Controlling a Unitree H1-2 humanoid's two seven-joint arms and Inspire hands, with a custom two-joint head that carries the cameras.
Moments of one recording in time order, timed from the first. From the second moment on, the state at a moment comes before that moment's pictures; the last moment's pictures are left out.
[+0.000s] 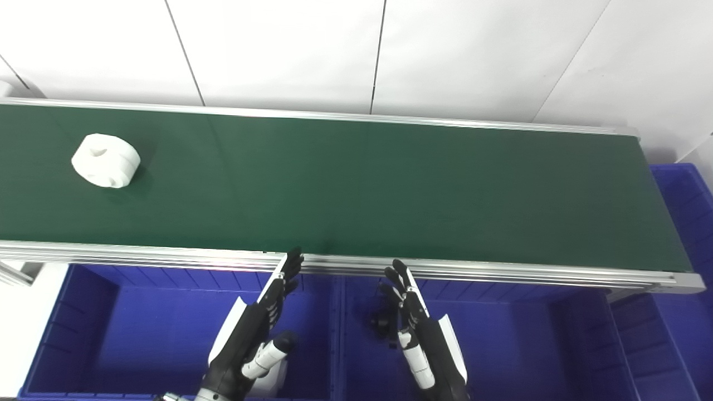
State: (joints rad) left arm 0.50 0.12 -0.36 -0.25 0.10 -0.14 -0.21; right arm 0.61 0.04 0.37 -0.16 -0.17 -0.24 -0.03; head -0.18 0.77
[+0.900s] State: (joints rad) left arm 0.43 0.06 -0.40 -0.12 0.20 -0.36 -0.16; right arm 0.51 -0.01 0.33 0.02 -0.08 -0.34 0.00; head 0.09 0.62
